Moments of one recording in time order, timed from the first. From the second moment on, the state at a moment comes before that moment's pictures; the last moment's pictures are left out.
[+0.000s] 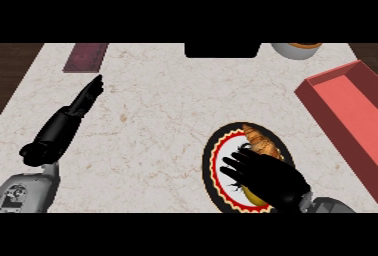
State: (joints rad) left arm -0.20 0.30 -0.01 -1.55 -0.09 -0.19 -0.08; right arm -0.20 -0.46 0.59 -1.78 1.00 0.68 -0.05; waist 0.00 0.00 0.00
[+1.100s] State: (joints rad) left arm -0.21 0.24 0.02 -1.58 -0.14 -0.23 -0.04; right arm -0.21 -0.36 0.56 -1.53 1.20 0.44 -0.30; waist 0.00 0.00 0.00
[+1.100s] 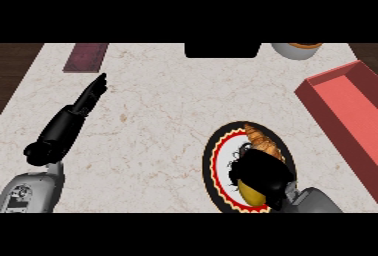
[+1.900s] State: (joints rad) left arm -0.21 0.23 0.03 -1.57 -0.14 -0.25 -0.07; right arm -0.36 -0.14 0.20 -1.39 1.19 0.22 -0.01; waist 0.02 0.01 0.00
